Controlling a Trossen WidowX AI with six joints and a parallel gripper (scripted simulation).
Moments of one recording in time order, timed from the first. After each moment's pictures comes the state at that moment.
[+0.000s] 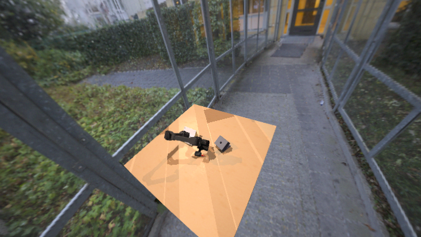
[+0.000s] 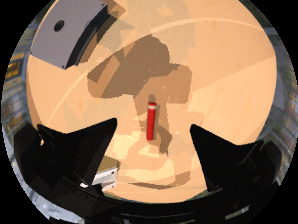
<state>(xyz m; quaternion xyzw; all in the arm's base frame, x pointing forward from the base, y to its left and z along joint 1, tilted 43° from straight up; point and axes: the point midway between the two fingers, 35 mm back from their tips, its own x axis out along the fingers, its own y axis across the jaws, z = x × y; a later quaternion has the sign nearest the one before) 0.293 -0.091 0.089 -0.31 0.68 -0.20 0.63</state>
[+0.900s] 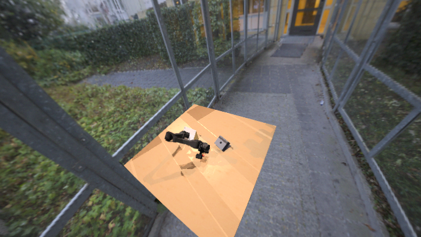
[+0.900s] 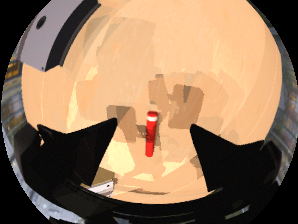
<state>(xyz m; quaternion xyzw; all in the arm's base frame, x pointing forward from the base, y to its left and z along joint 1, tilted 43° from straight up) 0.292 -0.120 0.058 -0.31 0.68 -0.20 0.63</state>
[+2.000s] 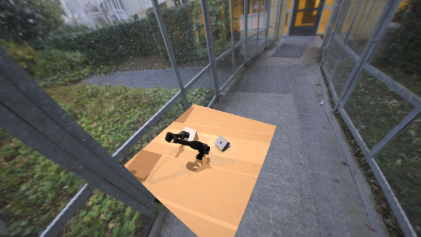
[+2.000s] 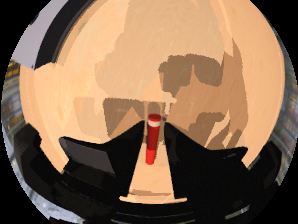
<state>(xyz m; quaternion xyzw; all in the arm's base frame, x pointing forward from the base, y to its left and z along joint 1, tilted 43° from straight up) 0.287 -0.133 0.042 -0.31 0.69 -0.20 0.63</state>
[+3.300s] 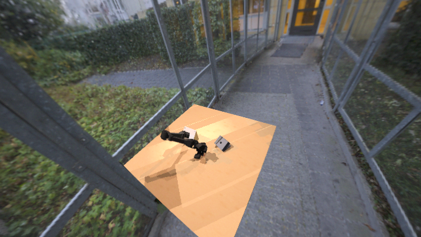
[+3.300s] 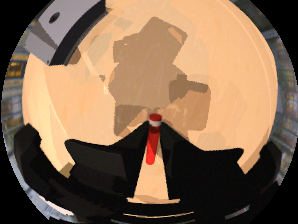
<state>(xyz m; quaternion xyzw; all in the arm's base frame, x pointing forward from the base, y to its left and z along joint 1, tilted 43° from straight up) 0.281 -0.126 0.053 -0.33 0.62 -0.17 0.69</state>
